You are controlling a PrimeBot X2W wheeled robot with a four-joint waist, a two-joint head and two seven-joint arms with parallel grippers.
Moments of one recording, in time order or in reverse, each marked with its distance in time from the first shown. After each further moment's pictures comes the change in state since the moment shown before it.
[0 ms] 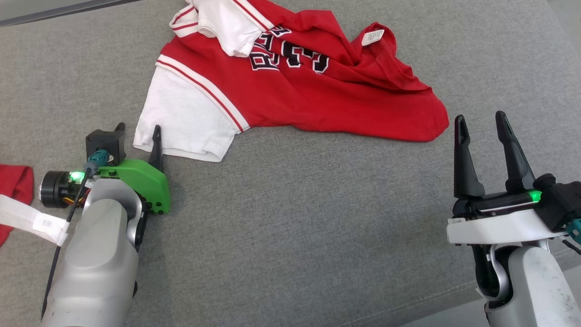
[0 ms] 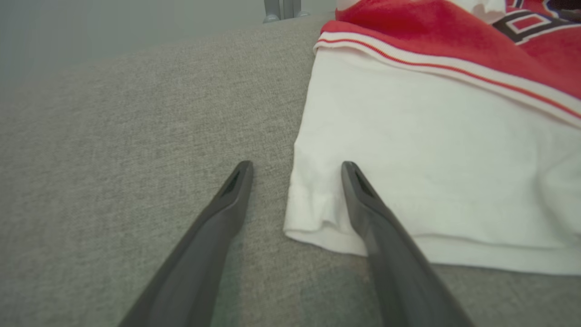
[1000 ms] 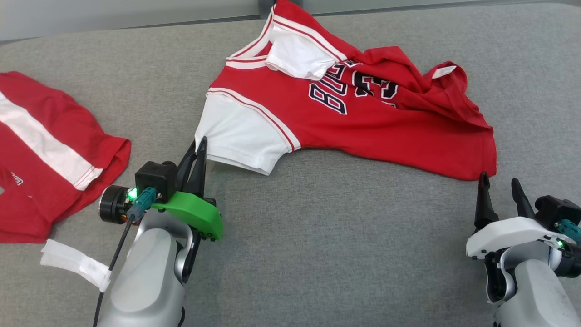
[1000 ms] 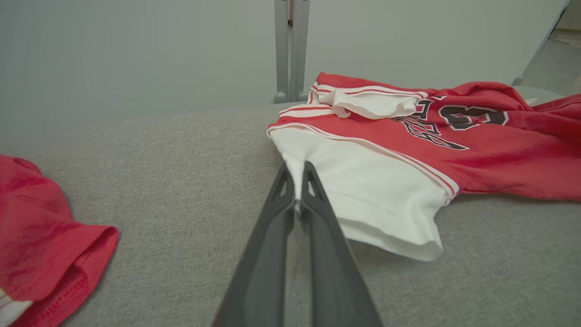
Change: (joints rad) left arm 0.208 -0.086 -0.076 -0.333 -0.052 -0.028 -0.069; right arm -0.123 0.001 -0.227 0.611 0.020 0.000 0.000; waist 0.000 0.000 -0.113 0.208
